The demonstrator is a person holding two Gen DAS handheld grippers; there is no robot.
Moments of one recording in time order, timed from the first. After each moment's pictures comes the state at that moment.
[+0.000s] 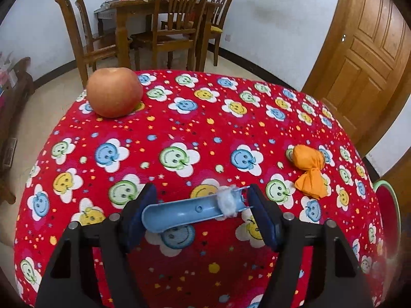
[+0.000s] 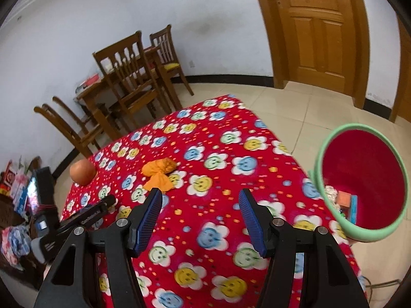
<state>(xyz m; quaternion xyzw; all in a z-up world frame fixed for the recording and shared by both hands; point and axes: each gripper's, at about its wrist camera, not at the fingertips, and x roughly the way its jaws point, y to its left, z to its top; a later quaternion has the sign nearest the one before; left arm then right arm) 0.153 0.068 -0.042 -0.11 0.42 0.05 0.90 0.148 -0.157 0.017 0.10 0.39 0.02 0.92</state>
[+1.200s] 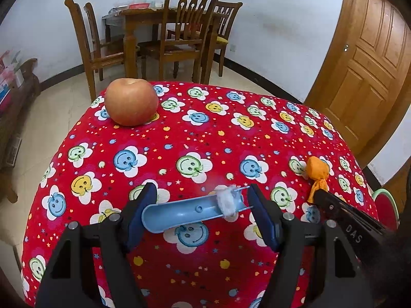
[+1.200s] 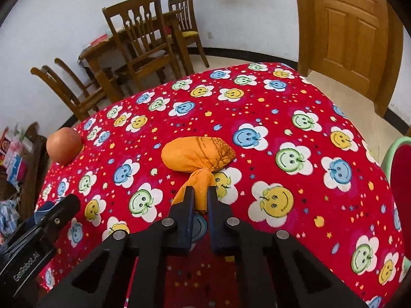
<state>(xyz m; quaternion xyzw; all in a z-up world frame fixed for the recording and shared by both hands) 0.138 0.073 -0.033 -0.11 0.39 0.06 0.91 0.232 -0.089 -0.058 0.05 0.45 0.05 0.89</state>
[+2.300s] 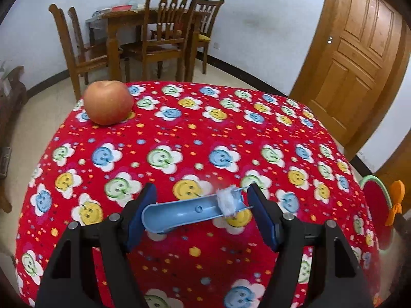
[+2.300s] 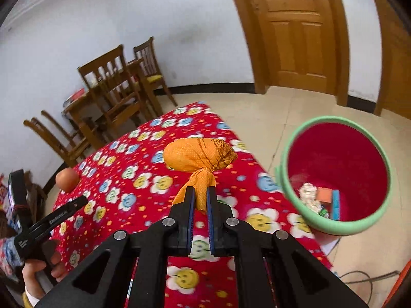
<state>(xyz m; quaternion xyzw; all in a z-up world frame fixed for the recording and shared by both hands) 0.129 0.044 -0.027 -0.10 0.40 0.01 0.91 0.109 -0.213 0.014 0.12 0.36 -0.04 0.93</state>
